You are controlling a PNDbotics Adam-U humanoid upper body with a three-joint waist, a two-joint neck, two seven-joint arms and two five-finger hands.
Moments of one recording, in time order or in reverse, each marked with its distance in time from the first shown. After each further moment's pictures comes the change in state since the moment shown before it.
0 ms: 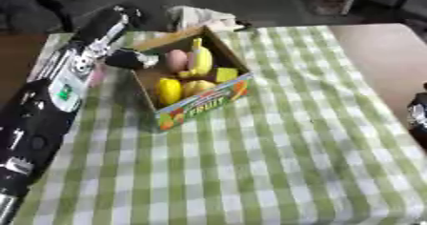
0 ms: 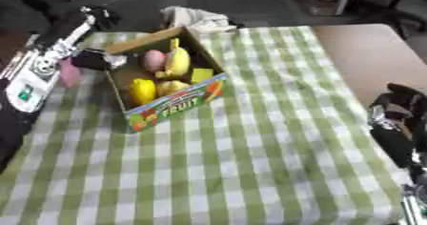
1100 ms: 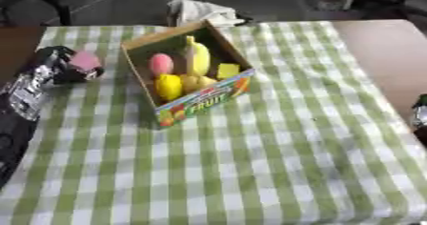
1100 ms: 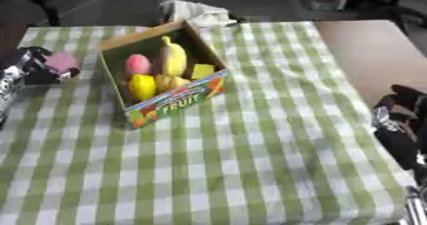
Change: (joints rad) left arm -0.054 0.003 0.133 0.488 -0.028 0.163 0.110; right arm -0.010 0.000 0.005 0.003 -0.004 0.000 0.009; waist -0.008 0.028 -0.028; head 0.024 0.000
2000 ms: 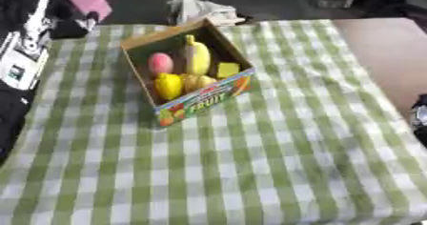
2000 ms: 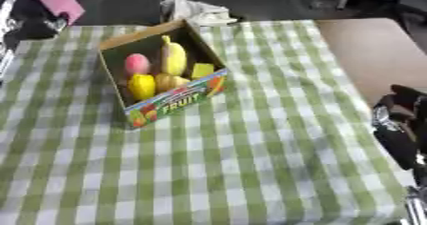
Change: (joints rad) left arm -0.049 0.026 -0.176 -0.478 0.224 -0.165 -0.025; right arm 0.000 0.000 0.002 0.001 -0.003 -0.001 0.001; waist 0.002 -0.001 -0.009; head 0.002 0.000
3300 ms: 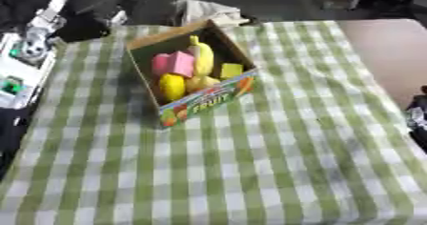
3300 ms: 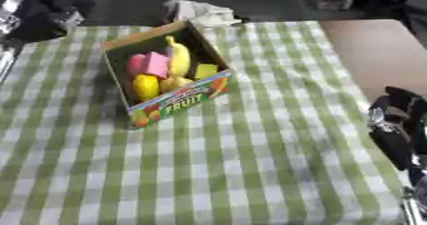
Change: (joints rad) left arm 0.458 -0.050 0.152 -0.594 0.445 0.037 0.017; right arm 0.001 0.008 0.006 0.006 0.000 -0.001 0.009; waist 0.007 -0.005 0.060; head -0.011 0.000
